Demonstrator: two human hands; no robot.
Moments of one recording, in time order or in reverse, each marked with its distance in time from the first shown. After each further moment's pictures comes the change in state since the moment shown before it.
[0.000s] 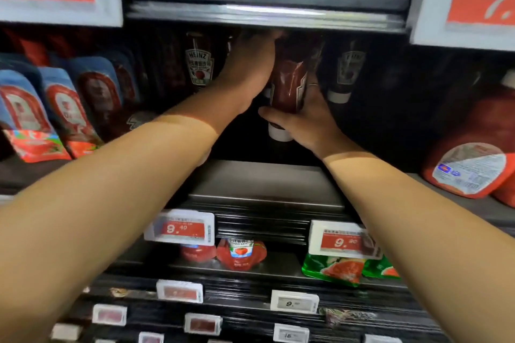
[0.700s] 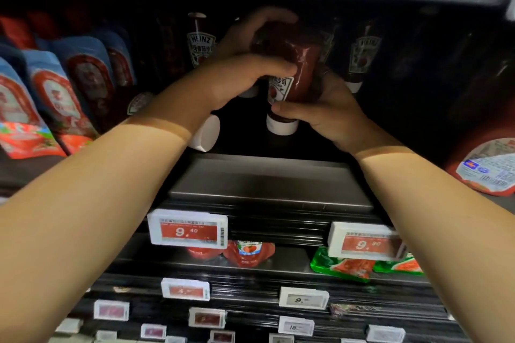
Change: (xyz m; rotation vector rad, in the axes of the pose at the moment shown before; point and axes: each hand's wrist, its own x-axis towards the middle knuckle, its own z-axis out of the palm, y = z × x) left_hand 0.011 -0.037 -0.043 -0.047 -0.425 0.224; right_hand -0.005 -0.013 -0.015 0.092 -0.157 0.001
